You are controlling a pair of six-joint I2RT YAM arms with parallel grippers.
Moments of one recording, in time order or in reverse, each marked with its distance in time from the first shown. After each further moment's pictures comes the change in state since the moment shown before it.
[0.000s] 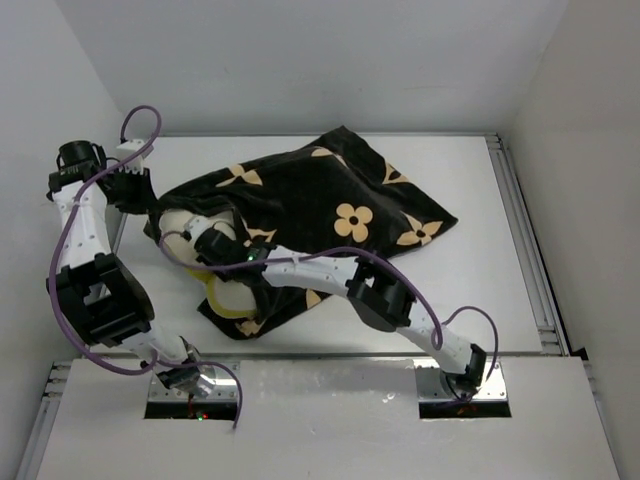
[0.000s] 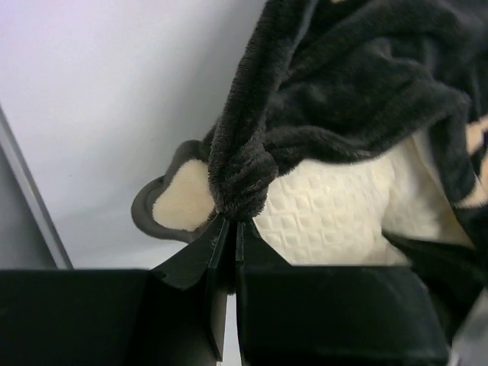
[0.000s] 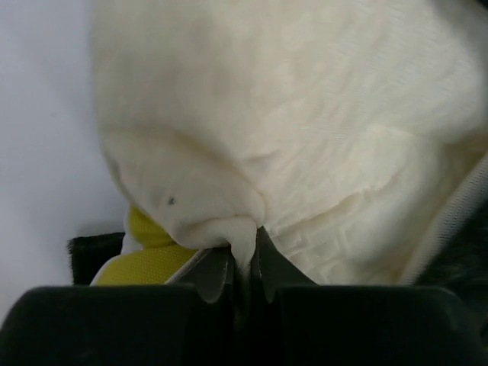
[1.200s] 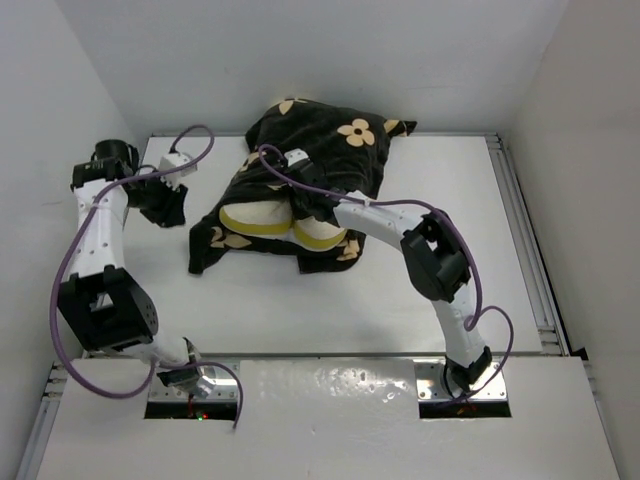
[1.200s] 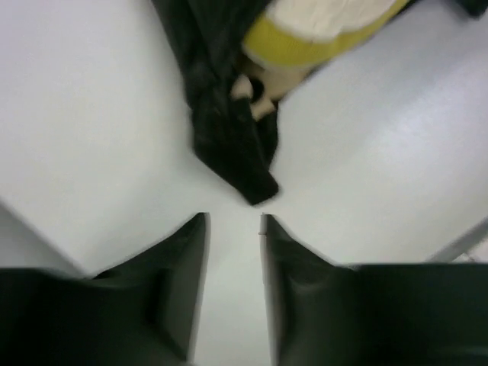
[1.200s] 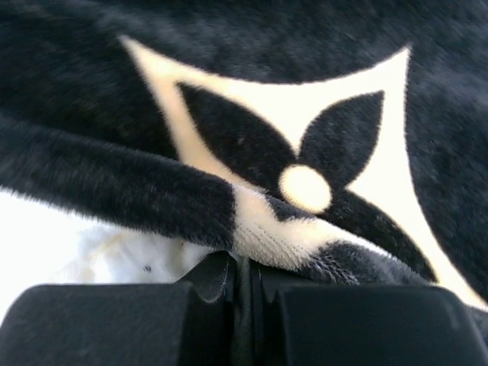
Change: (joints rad) left arm -0.174 -0.054 -0.031 -0.236 -0.037 0.370; right arm -0.439 -0.288 -0.372 0.058 -0.076 0.158
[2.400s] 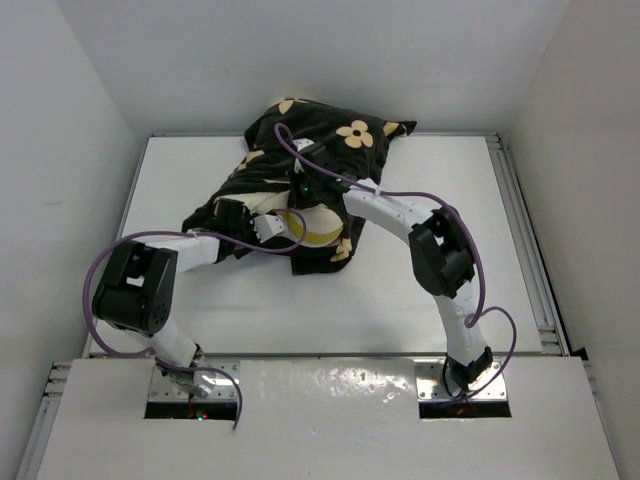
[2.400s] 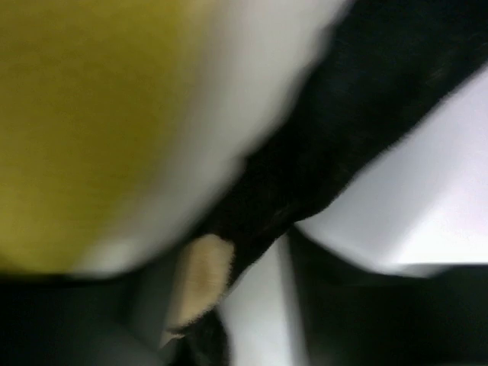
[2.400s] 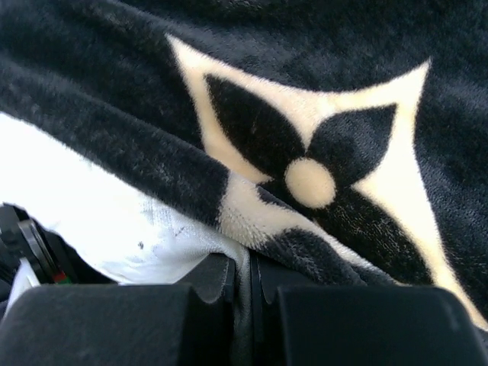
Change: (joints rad) left arm -0.557 0.082 -0.688 1.124 -0.394 -0.043; right arm -0.073 0.000 0.081 -0.042 -0.270 0.120
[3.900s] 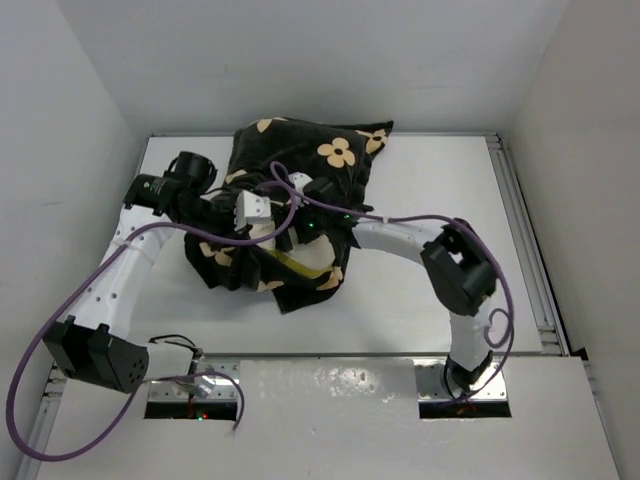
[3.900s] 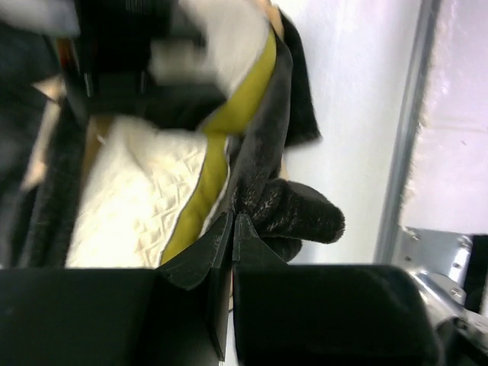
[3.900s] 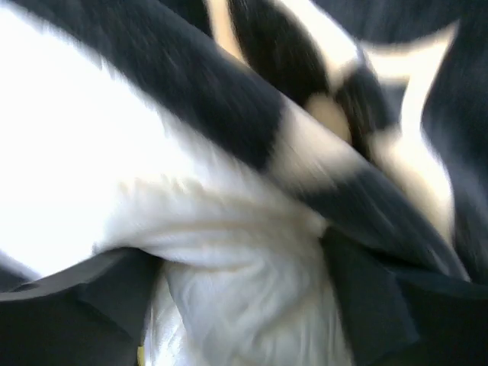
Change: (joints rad) left arm 0.012 -0.305 0.691 -1.255 0.545 0.232; right arm 0.078 -0.159 -0.388 0.252 -0.146 -0.063
